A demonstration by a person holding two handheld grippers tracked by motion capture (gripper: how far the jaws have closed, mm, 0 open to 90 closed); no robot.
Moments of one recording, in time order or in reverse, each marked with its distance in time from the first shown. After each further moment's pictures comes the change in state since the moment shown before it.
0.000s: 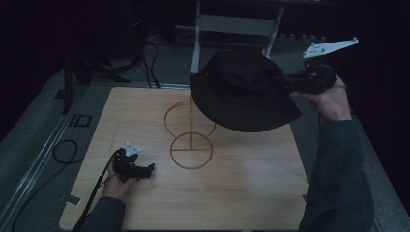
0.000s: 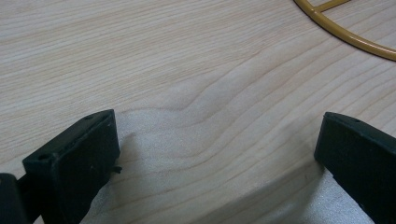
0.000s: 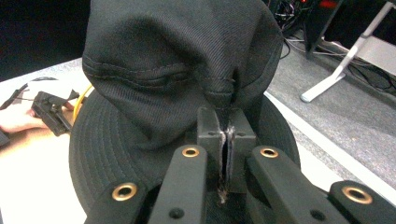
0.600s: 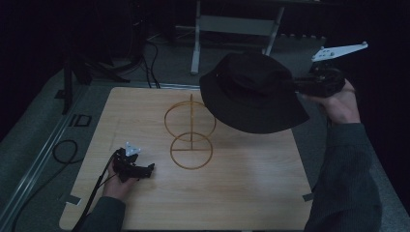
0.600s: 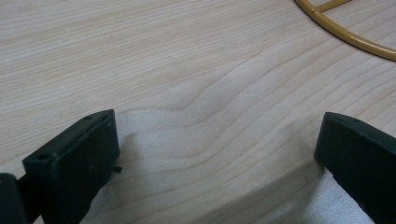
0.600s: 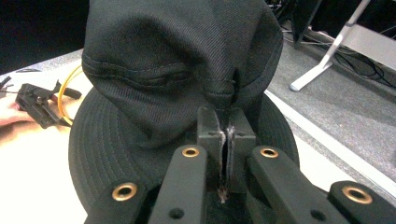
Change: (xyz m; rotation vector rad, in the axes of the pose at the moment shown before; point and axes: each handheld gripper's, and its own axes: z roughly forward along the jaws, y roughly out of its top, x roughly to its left) left arm 0.000 0.000 0.000 0.001 0.000 -0.001; right arm -0.010 -0.015 -0.013 0.022 -0.042 0.025
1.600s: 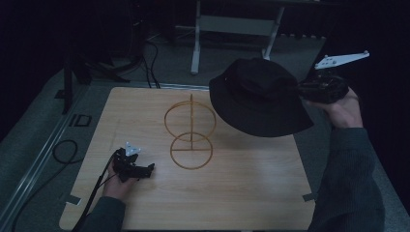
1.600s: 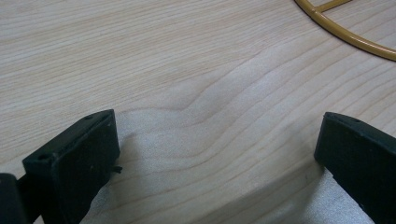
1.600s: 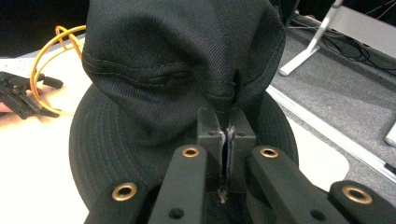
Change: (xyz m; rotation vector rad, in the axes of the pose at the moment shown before) left arm 0.000 0.000 0.000 0.000 0.001 0.000; right arm -0.010 -0.022 -0.001 0.040 -0.050 0.031
